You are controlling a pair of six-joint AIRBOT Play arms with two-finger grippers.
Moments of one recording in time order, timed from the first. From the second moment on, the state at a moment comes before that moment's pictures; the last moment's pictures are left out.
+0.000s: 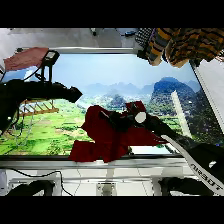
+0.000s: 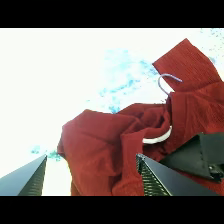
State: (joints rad) left arm -0.23 -1.15 1.29 -2.01 1.03 1.96; right arm 0.48 -1.46 0.91 -0.67 0.59 1.88
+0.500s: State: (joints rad) left arm -0.21 -1.14 1.29 -2.00 1.03 1.96; right arm 0.49 -1.51 0.91 -0.70 0.54 1.95
